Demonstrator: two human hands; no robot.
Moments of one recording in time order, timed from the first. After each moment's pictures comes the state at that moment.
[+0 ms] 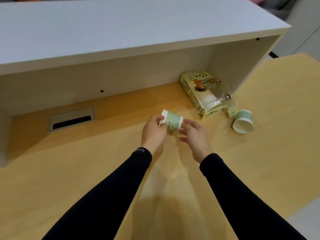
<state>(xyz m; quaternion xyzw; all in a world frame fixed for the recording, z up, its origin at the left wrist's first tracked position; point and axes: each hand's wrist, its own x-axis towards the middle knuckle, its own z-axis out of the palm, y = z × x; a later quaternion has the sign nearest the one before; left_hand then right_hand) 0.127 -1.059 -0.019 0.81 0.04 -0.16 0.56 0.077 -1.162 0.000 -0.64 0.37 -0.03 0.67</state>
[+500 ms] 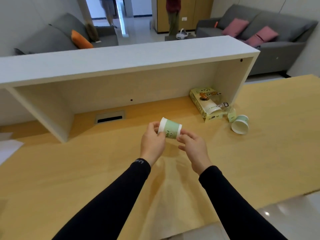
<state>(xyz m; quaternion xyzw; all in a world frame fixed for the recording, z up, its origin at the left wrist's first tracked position) -0.014 -1.007 0.051 0.82 0.02 -0.02 0.58 -0.051 -1.117 0.055 -0.65 0.24 -0.03 0.72</state>
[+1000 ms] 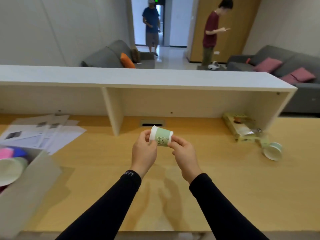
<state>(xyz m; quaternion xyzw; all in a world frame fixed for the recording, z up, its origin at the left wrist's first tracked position) -0.098 -0.839 0.092 0.80 0.08 0.14 0.58 -0.112 -0.953 0.113 -0.69 0.07 0.02 0.72</state>
